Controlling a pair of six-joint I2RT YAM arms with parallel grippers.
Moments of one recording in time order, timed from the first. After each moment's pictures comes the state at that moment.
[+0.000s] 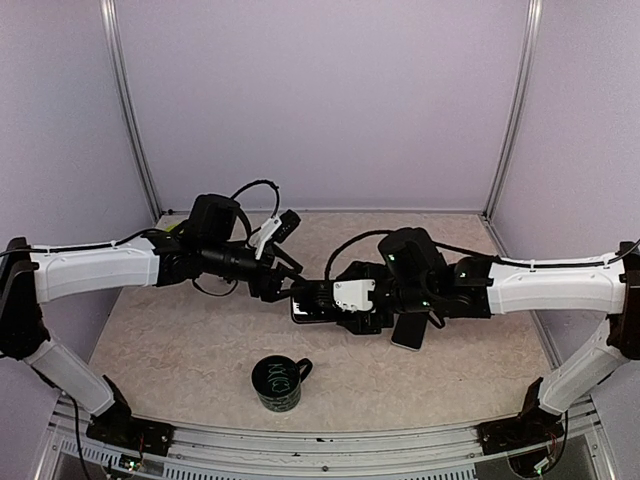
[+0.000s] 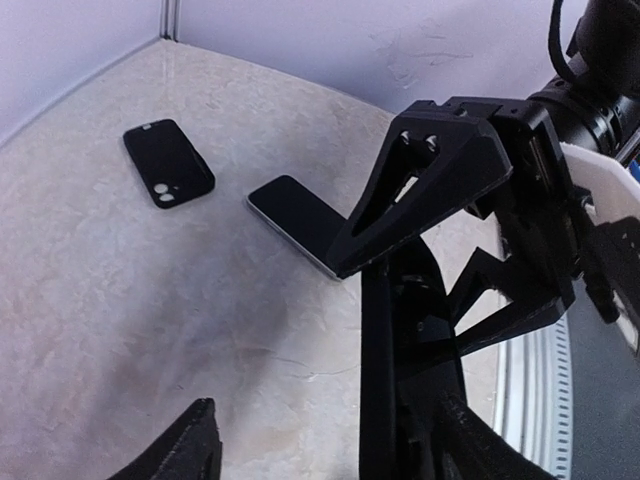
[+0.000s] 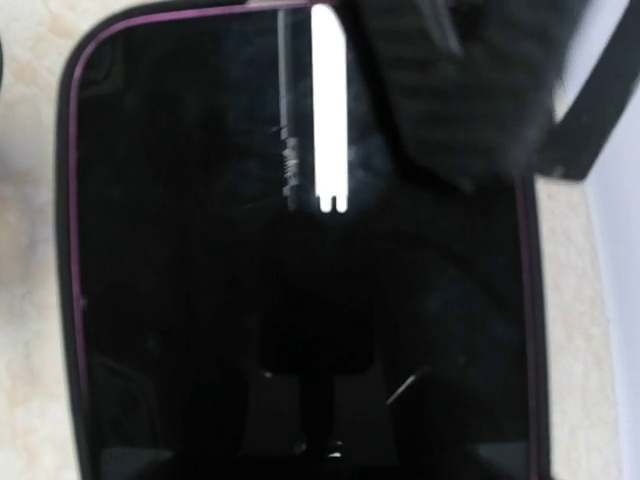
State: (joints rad) left arm -0.72 1.48 1.01 -0.05 0.58 0.05; right arm 1.02 1.47 1.01 -0.15 0.01 -0.79
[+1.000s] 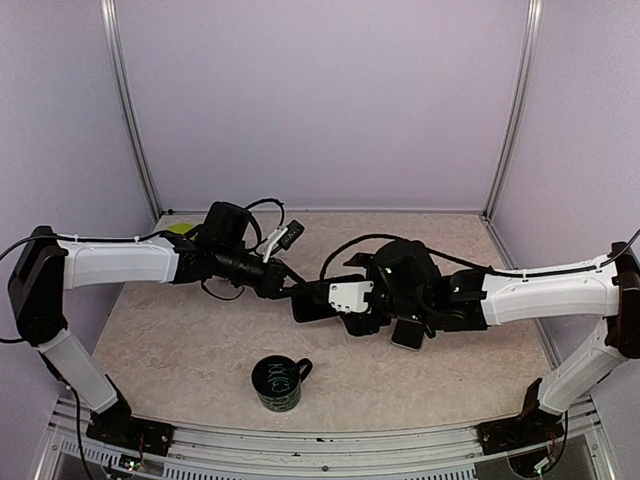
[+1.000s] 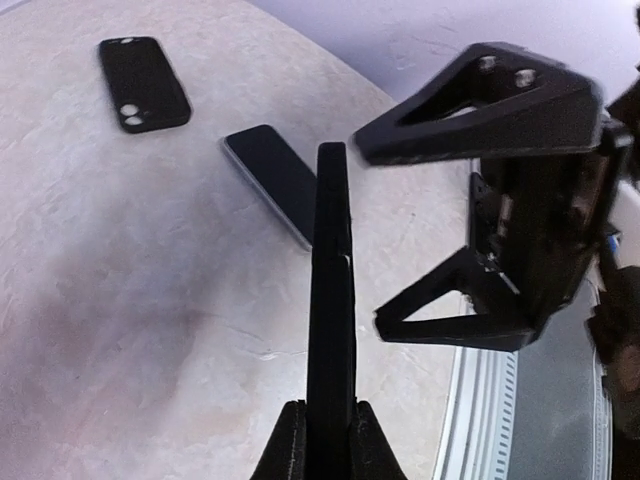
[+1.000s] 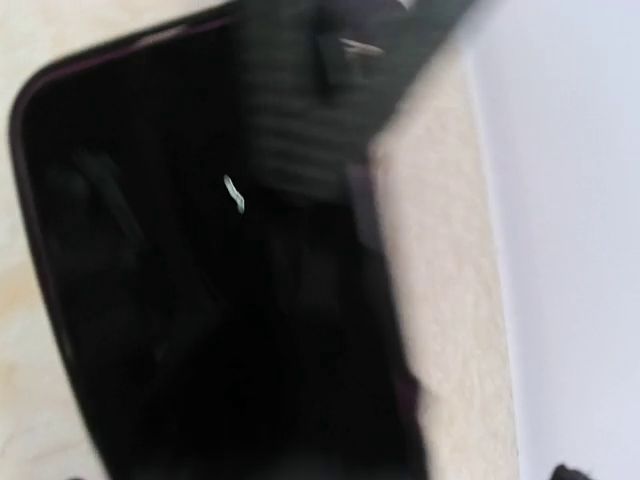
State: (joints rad) left arm -0.69 1.63 1.08 -0.09 0.72 -0.12; right arm 1.07 1.49 0.95 -0.02 0.29 -0.86
